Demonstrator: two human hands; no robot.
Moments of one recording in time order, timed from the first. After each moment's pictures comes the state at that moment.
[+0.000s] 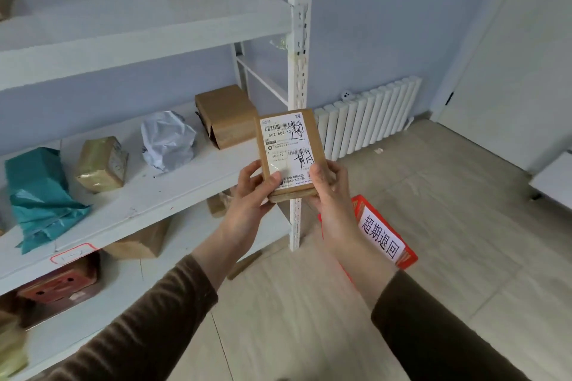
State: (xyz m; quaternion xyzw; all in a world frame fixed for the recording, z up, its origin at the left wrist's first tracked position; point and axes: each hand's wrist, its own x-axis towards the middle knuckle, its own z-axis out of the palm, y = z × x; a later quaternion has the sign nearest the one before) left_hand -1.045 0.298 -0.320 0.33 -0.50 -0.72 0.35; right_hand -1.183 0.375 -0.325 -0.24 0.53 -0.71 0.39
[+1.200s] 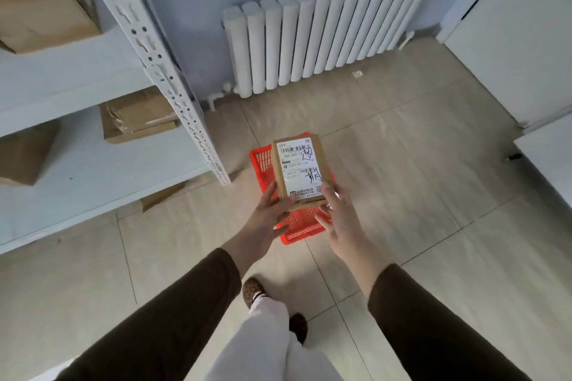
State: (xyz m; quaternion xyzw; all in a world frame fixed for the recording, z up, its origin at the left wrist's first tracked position) left_hand -1.411 0.366 -0.588 0.47 -0.31 -0.82 0.15; right_hand -1.561 0.434 -0.573 -0.03 0.67 -0.53 0.52
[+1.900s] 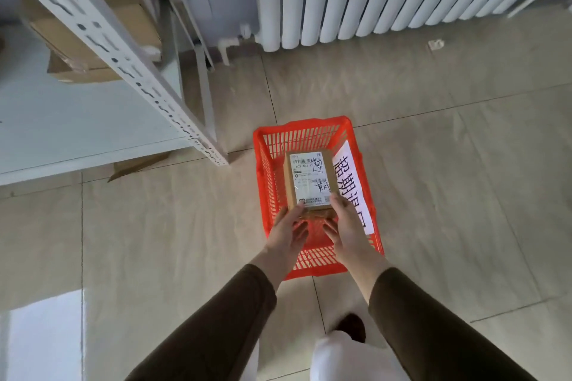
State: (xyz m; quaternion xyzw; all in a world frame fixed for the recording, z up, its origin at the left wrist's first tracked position) left_hand -1.541 0.306 -0.915 0.56 -0.02 -0.78 0.27; right_hand -1.674 0.335 -0.897 -0.07 0.67 -0.40 0.62
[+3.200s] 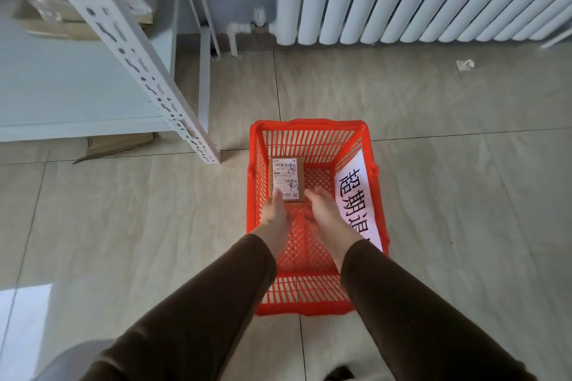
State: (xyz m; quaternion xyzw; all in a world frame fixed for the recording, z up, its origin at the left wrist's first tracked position) left_hand -1.571 0.231 -1.085 0.68 -0.08 -0.67 0.28; right_hand -1.671 0.235 -1.051 -0.12 0.73 -0.31 0.60
